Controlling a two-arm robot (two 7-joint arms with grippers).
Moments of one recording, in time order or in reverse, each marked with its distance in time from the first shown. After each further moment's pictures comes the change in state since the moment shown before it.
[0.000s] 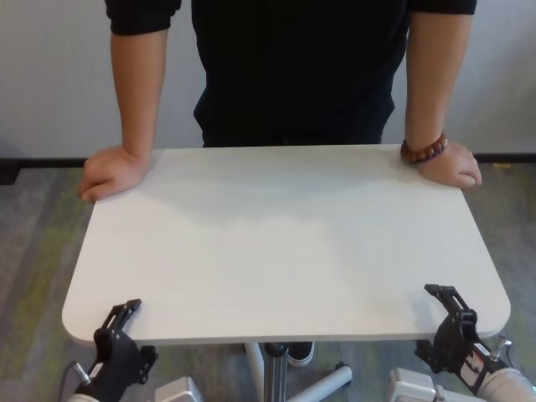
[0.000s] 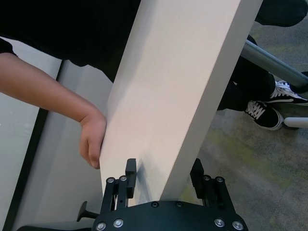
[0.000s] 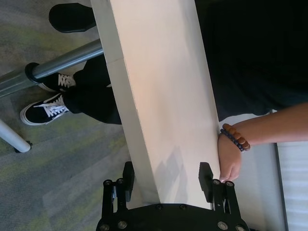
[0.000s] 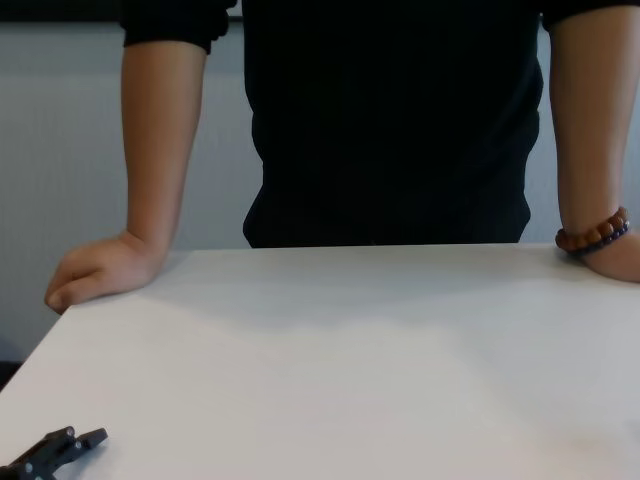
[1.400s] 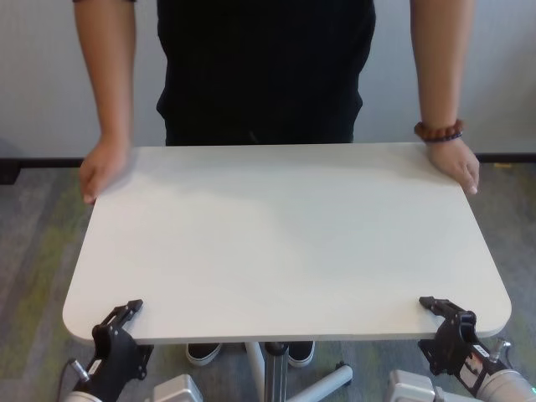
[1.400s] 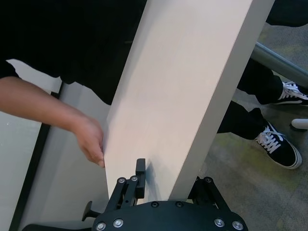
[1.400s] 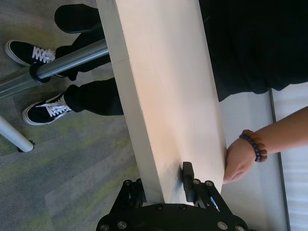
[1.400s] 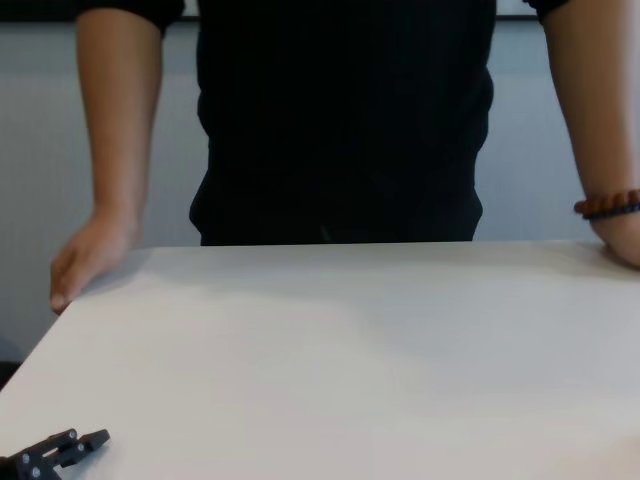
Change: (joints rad) left arm 0.000 0.000 0.000 0.000 0.000 0.000 0.001; right arm 0.000 0.000 -0.001 0.001 -0.001 0.001 0.001
